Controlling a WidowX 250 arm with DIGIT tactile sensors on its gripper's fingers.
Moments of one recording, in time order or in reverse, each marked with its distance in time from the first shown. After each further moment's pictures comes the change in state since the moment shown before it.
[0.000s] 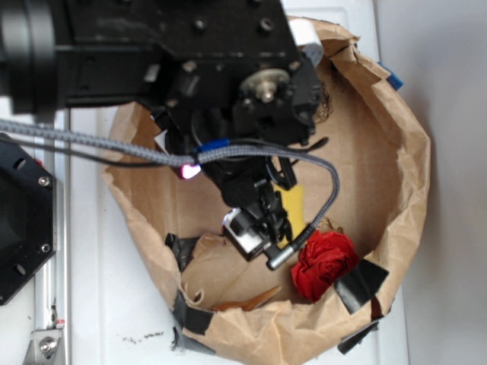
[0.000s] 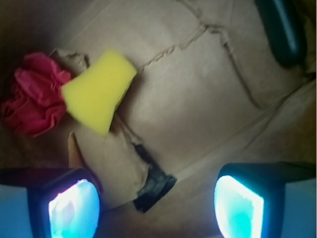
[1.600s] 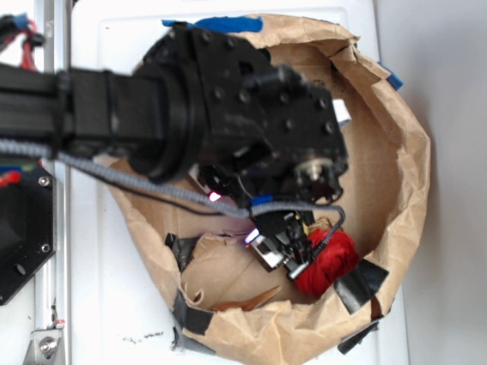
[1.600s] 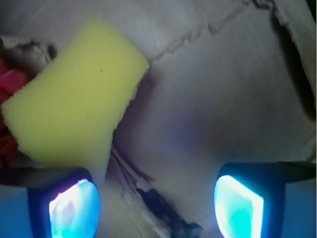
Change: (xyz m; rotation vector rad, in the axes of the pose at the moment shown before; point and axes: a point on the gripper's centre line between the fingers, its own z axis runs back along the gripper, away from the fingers) arm 0.020 -0.017 -0.058 0.114 -0.020 0.040
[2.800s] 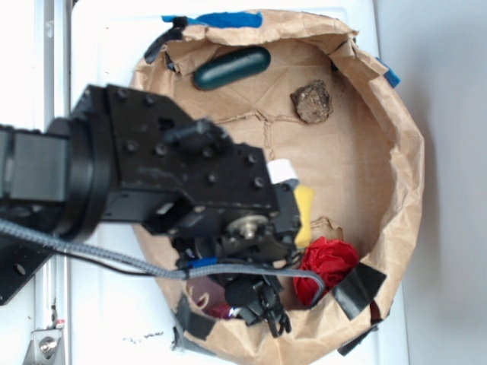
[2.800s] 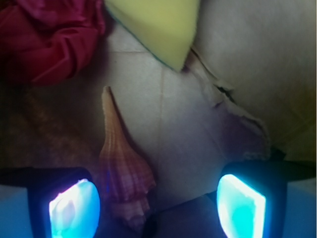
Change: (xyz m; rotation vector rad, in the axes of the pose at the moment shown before) arm -0.048 -0.028 -0.002 -0.233 0.059 0.049
